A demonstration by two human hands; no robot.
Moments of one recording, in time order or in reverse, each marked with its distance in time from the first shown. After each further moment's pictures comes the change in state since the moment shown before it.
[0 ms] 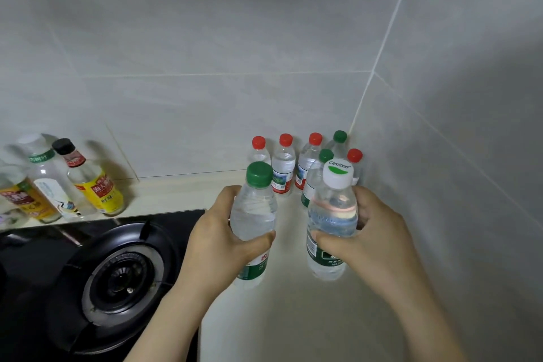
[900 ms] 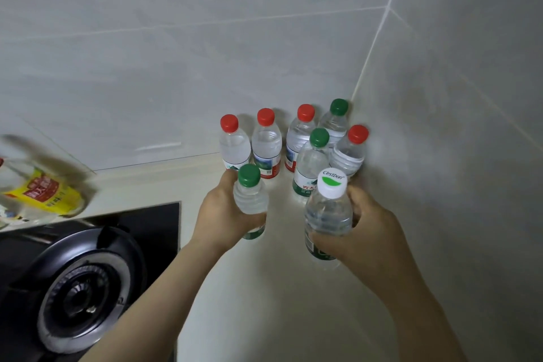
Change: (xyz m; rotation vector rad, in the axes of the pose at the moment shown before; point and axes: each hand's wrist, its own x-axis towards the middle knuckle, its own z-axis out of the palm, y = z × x) left_hand 0.121 -0.049 0.089 0.249 -0.109 -0.155; right_hand 0.089 0.079 0.023 -0.015 -0.083 0.171
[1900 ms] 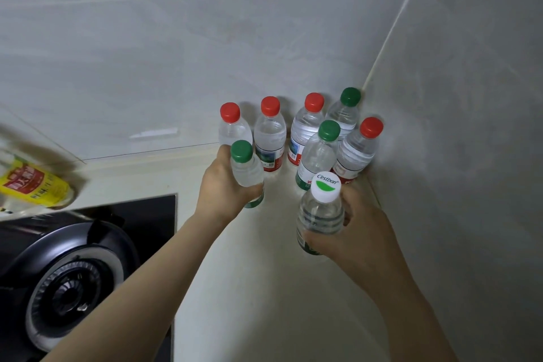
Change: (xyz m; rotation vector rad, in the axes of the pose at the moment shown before) left_hand 0.052 -0.019 0.016 -0.094 0.110 0.046; right_hand 0.020 0.007 0.025 0.039 -0.055 -0.062
